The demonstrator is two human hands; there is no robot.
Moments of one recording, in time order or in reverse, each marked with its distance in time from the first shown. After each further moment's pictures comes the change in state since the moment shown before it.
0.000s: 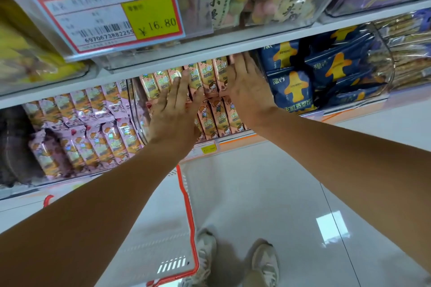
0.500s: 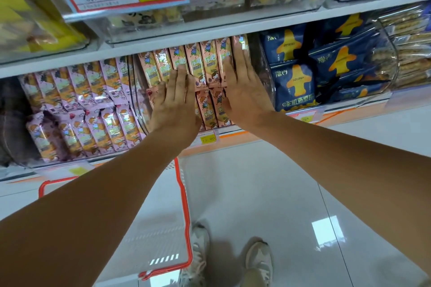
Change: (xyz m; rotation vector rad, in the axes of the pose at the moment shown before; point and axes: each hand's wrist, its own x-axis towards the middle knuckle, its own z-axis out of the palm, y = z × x) left_hand -0.003 0.009 0.006 -0.091 -0.013 -0.129; right_hand -0.026 -0.007 0.000 0.263 -0.101 -0.032
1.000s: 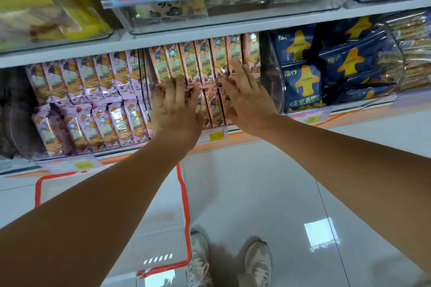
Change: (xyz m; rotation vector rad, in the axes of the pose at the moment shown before) left_hand -0.014 -0.012 0.002 0.077 -0.022 -0.062; right_hand -0.004 -0.006 0.015 -0.069 -0.150 -0.033
